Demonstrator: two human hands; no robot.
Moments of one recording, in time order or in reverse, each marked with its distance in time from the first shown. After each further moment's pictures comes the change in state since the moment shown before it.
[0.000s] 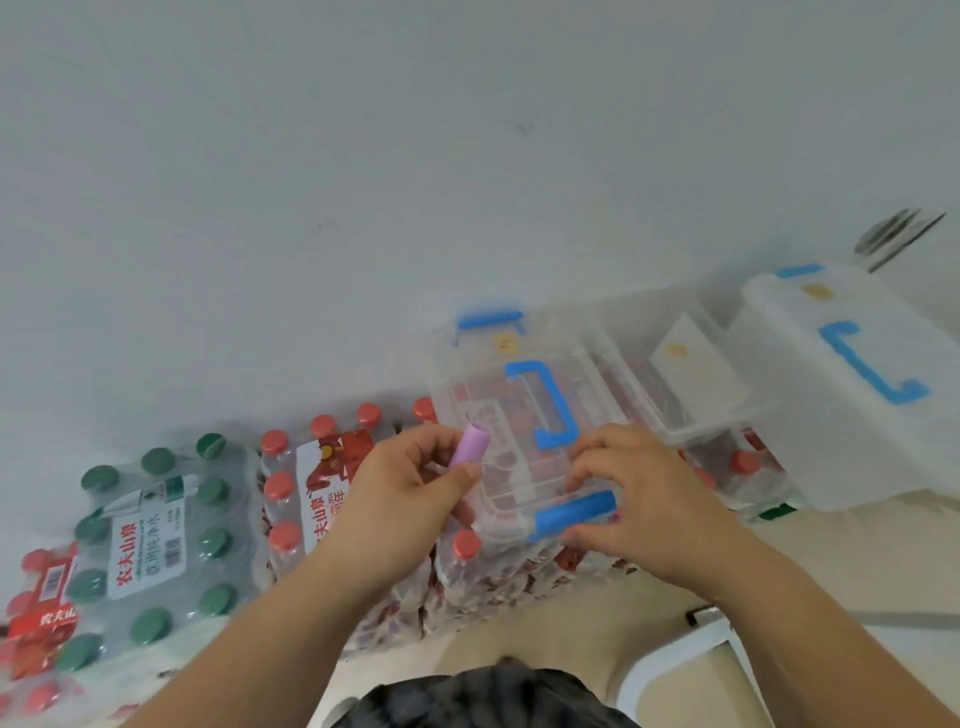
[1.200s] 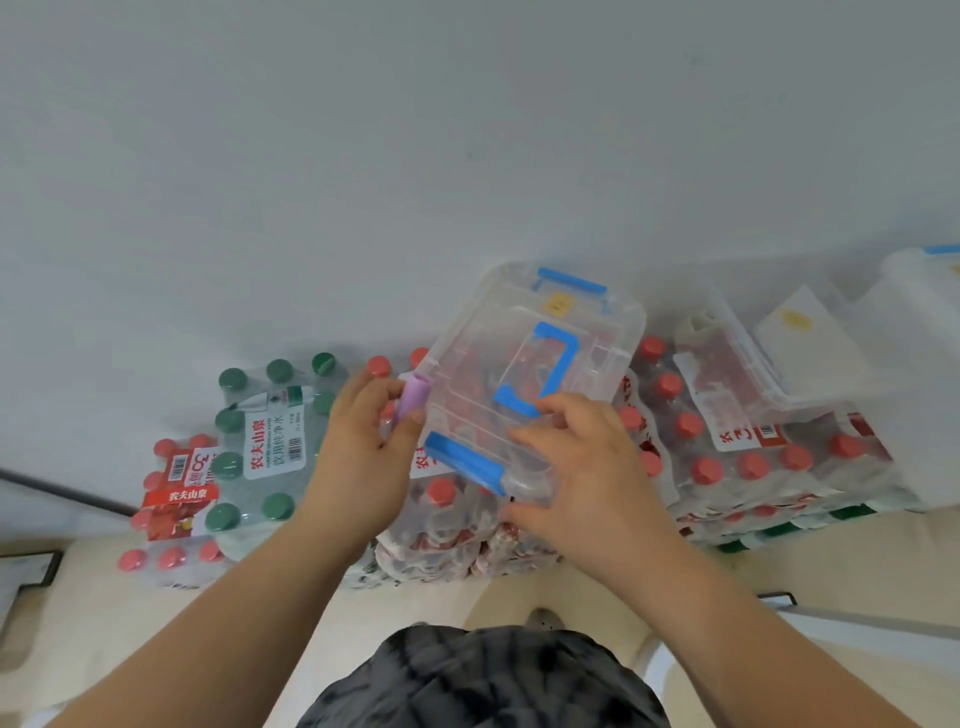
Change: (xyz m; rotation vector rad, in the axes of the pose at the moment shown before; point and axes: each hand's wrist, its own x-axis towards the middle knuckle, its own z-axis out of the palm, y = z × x) left_hand -0.047 -0.065 -0.089 0.163 0.363 -0.015; right_hand 0.008 -0.115 0.092 0.019 0.170 -0.153
